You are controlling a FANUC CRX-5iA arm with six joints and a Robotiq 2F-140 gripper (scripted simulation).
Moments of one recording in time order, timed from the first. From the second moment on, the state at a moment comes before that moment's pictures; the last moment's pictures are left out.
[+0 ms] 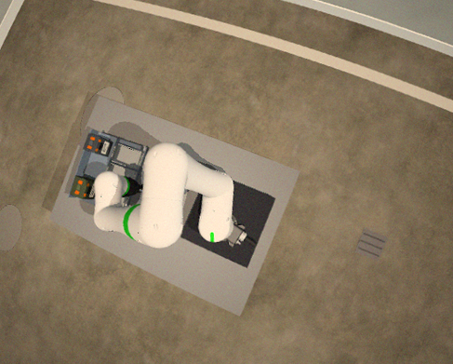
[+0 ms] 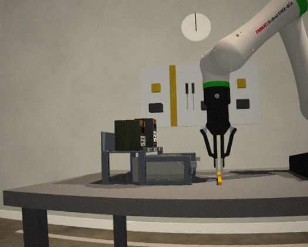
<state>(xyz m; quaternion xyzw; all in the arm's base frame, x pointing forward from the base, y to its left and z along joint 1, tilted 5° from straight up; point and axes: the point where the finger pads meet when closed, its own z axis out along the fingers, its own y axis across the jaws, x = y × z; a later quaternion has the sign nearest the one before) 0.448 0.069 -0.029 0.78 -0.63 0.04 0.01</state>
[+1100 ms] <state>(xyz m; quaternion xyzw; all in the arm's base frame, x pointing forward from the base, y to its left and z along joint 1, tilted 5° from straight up) 0.474 0.067 0.024 0.79 -0.62 0.04 0.01</state>
